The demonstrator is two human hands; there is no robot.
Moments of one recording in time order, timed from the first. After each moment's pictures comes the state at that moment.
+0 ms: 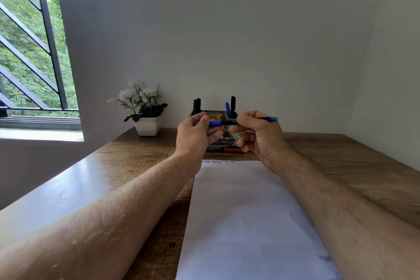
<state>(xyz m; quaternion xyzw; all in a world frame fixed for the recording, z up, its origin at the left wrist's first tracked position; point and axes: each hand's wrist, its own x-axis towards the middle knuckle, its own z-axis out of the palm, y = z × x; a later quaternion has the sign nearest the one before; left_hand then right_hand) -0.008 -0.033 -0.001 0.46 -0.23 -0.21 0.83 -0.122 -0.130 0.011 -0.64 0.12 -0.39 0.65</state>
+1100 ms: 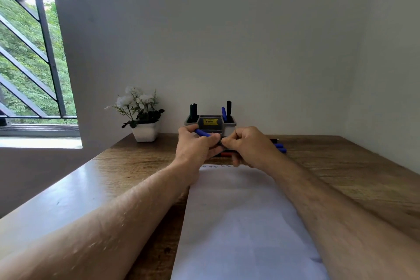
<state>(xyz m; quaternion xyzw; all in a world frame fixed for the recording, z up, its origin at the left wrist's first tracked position) -0.018 -0.030 -0.006 0.51 -0.24 -0.21 0.80 -0.126 -0.125 0.010 -0.85 0.20 -0.28 0.40</state>
